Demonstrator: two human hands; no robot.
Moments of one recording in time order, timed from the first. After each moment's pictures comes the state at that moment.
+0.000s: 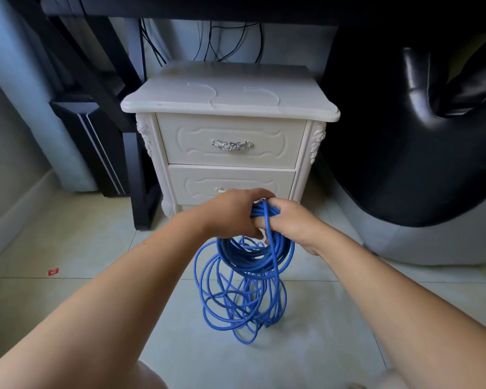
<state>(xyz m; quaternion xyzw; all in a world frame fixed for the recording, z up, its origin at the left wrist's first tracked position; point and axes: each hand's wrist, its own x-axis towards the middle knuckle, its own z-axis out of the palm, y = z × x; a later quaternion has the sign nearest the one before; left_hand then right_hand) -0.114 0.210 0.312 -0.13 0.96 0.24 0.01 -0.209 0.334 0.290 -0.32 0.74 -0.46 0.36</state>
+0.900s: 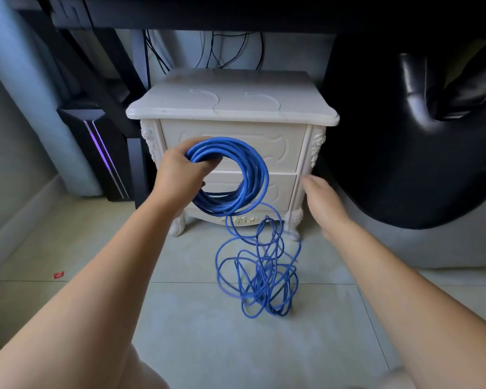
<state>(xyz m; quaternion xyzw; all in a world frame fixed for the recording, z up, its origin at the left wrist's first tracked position) -0.079 0.180 0.356 -0.28 0.74 0.51 -0.34 -0.226 0.348 0.321 -0.16 0.81 -0.54 0.17</state>
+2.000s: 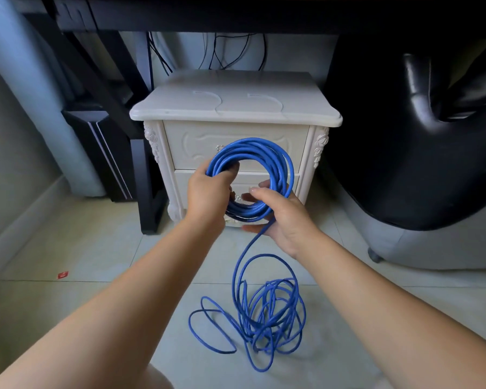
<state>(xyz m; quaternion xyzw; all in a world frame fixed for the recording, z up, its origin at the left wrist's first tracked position) -0.103 0.222 0.339 -0.35 0.55 0.67 -0.37 -0.183 0.315 0.302 -0.17 0.57 -0.71 0.39</state>
